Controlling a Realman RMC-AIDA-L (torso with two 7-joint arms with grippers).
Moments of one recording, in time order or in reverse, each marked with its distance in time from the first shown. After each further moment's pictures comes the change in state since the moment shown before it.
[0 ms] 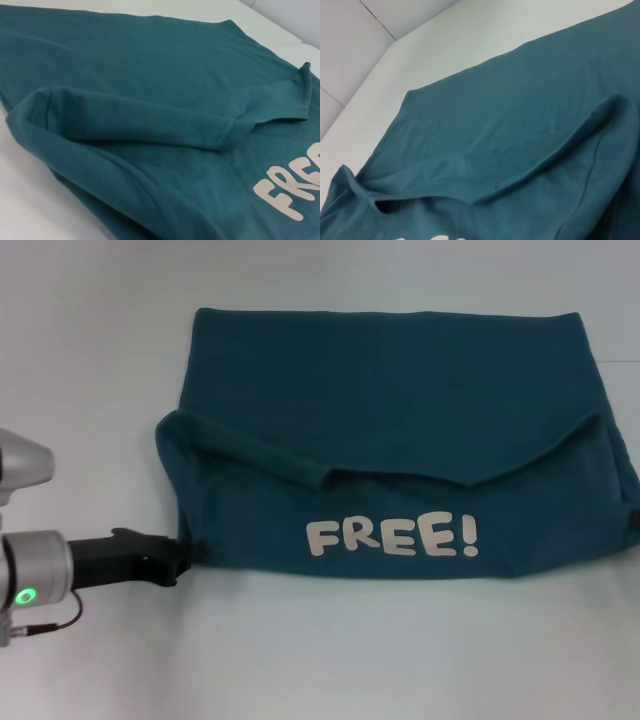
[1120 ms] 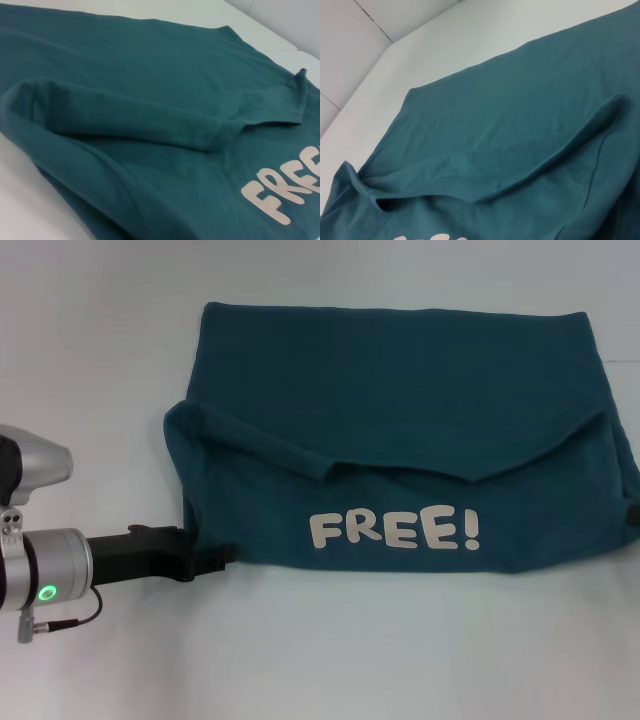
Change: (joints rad) left arm -0.022 -0.007 0.007 -0.052 -0.034 -0.040 0.025; right arm 0.005 0.006 0.000 -0.001 0.002 0.019 0.001
